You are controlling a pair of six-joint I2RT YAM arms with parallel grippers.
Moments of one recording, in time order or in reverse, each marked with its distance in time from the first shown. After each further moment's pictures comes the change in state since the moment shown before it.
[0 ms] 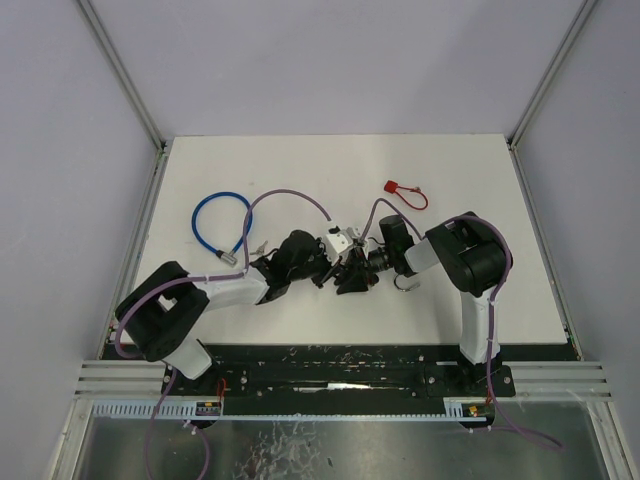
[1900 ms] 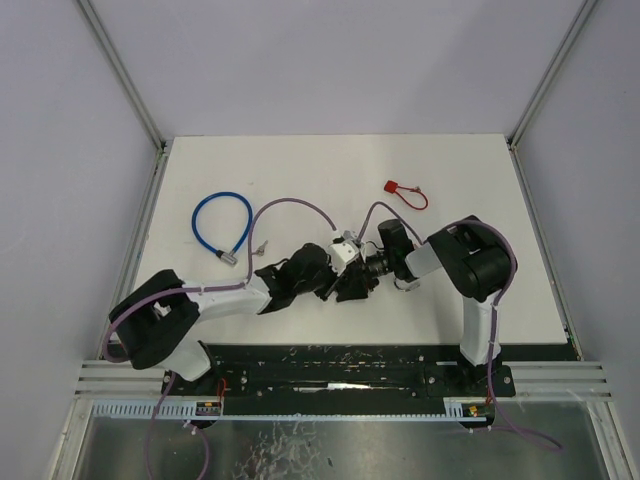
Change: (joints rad) left arm -0.127 -0.057 0.005 -0.128 -0.261 -0.124; right arm 0.017 -0.035 -0.056 0.061 0.029 0.154
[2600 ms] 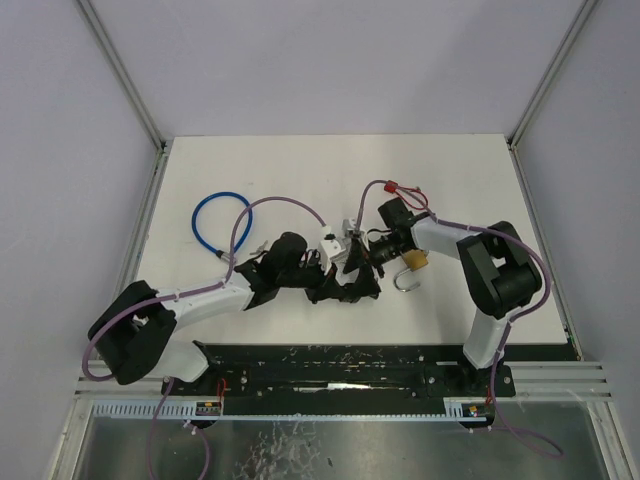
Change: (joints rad) left arm 0.123 -0.133 -0.020 -0.081 0.501 -0.023; right arm -0.021 -0.181 0.269 -0.990 0.143 -0.554
